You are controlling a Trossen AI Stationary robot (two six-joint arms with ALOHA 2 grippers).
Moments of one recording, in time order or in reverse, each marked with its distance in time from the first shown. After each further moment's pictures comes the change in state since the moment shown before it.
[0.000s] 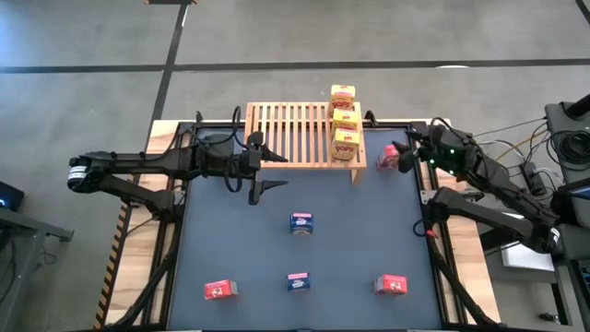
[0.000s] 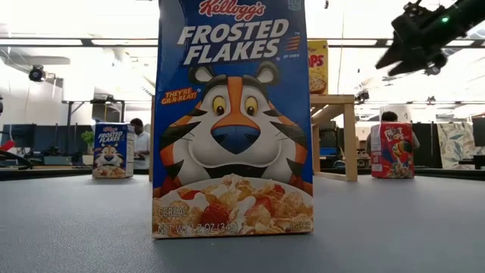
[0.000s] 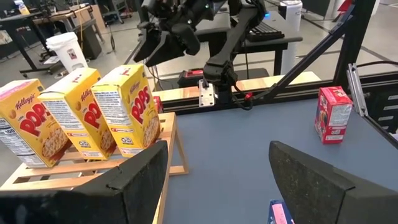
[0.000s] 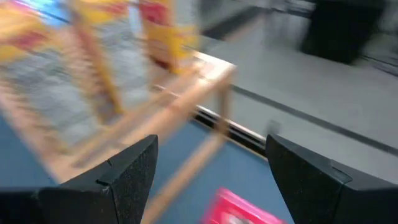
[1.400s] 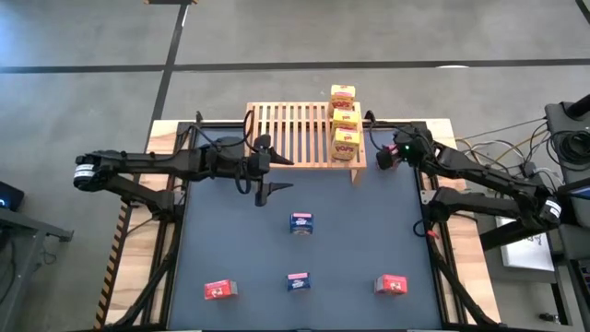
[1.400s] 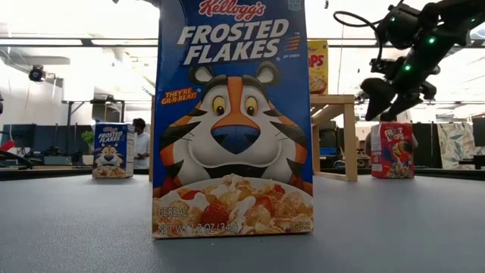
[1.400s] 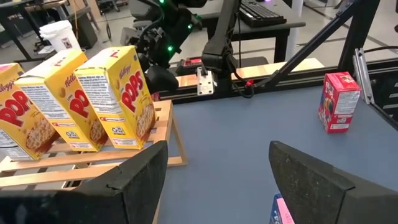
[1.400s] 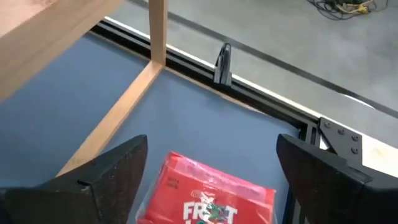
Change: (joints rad) left arm 0.002 0.072 0.006 0.017 0.001 0.007; right arm 0.017 0.413 -0.086 0.095 0.252 0.100
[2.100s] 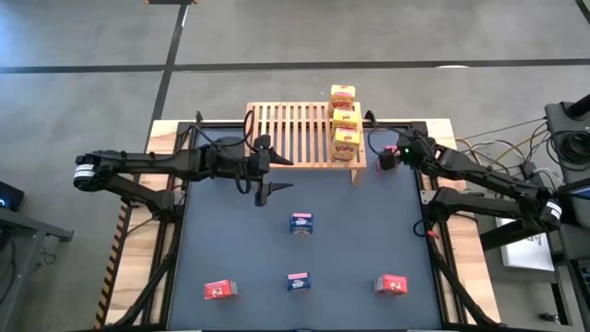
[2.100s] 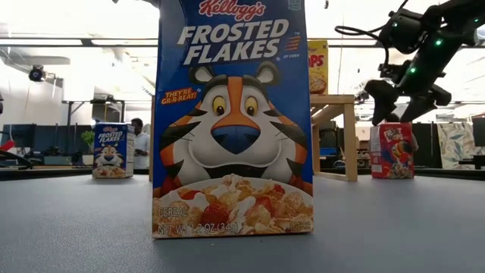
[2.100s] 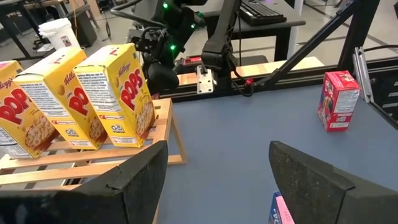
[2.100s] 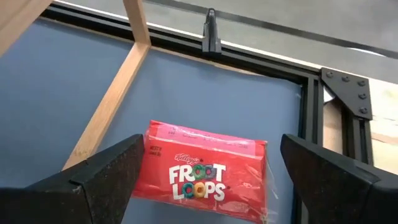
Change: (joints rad) left arm 0.001 -0.001 0.001 -0.008 0.000 -0.003; right arm 0.000 -0.015 -0.016 -0.106 -0.003 0.231
